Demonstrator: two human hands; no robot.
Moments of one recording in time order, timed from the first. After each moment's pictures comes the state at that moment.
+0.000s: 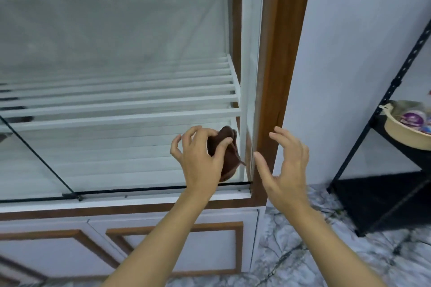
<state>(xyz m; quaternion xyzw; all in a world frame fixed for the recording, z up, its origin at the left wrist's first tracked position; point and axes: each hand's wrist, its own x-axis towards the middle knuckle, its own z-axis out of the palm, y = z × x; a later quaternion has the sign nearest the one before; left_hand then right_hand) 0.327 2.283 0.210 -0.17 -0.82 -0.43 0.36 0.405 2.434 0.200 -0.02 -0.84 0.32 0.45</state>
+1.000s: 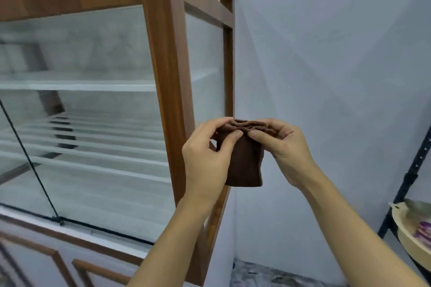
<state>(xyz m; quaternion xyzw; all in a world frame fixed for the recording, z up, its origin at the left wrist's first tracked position) 0.384 2.514 0.413 -0.17 -0.72 -0.51 0.44 0.354 2.671 0.422 0.22 -0.62 0.74 0.14</state>
